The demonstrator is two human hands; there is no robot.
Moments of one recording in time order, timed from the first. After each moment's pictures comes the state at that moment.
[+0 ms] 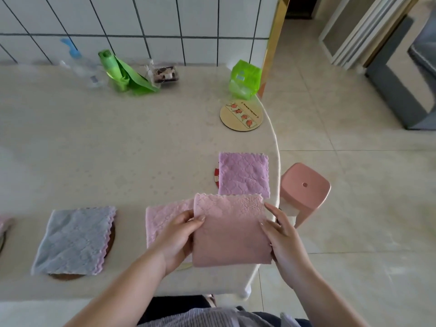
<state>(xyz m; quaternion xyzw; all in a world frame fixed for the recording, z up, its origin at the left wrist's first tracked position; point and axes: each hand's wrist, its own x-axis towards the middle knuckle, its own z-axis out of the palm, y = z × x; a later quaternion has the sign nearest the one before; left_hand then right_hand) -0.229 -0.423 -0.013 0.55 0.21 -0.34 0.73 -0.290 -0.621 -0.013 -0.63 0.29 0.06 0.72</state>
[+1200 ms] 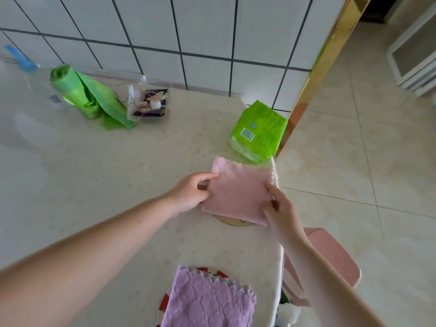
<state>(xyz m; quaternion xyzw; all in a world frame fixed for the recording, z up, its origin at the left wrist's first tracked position) 0.139 -0.557 -0.074 0.81 0.05 -0.25 0.53 0.094 -0.776 -0.105 -0.81 0.16 0.10 0.55</state>
